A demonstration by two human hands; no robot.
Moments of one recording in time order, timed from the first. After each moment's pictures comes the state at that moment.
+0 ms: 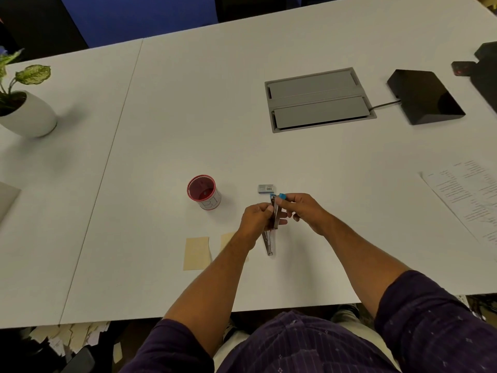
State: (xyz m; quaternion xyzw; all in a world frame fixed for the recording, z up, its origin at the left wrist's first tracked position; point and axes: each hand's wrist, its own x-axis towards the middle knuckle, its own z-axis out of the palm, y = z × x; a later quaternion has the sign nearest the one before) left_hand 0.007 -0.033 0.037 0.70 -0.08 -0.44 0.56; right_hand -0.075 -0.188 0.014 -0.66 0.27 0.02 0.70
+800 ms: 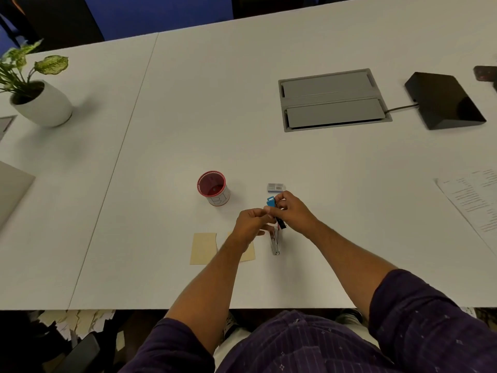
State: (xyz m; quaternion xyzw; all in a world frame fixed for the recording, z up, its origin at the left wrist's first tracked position) left_hand 0.025 0.002 0.025 0.74 -0.06 -0.42 0.52; right_hand -0.048 -0.145 0.011 -0.72 0.28 0.04 0.63
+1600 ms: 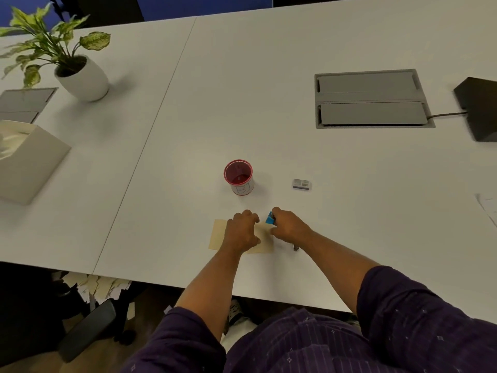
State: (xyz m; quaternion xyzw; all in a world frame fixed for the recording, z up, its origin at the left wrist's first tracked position) left_hand 0.048 0.080 0.003 0.92 -0.29 -0.25 0.03; right_hand -0.015 -0.068 -0.002 -0.89 0.19 0.24 0.33
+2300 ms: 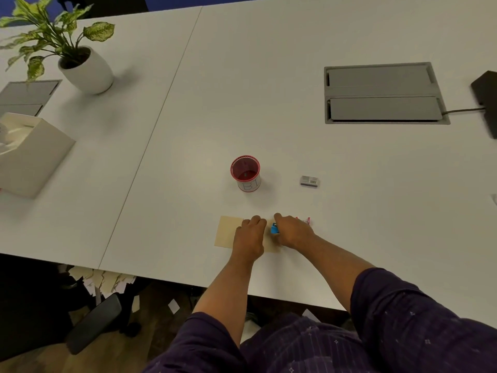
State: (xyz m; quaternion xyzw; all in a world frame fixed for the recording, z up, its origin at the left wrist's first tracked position) left_hand 0.022 0.095 -0.019 0.93 -0.32 -0.20 0.03; right_hand -0.019 -0.053 -0.020 -0.93 0.12 0.27 0.21
